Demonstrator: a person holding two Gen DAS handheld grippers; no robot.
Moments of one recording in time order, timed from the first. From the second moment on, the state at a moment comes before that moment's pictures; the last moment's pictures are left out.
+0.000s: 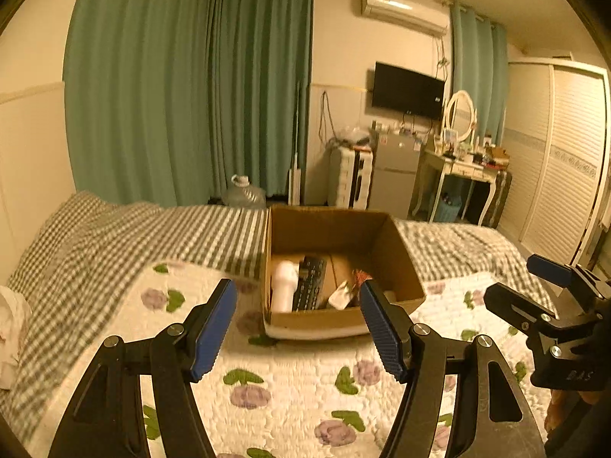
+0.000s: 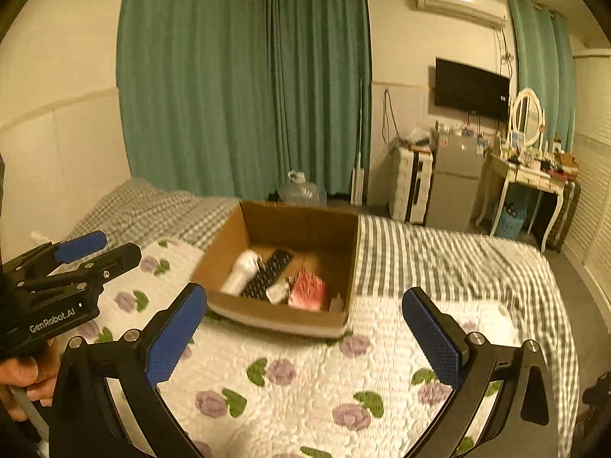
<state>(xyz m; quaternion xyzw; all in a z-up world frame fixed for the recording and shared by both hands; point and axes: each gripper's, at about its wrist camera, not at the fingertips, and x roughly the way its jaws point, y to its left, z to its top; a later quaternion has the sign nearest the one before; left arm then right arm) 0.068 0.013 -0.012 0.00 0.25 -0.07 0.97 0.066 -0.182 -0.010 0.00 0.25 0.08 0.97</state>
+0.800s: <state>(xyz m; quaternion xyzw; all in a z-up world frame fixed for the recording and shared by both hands) 0.079 0.011 -0.042 0.01 0.28 -0.06 0.96 0.079 -0.179 -0.045 0.00 0.28 0.08 0.96</state>
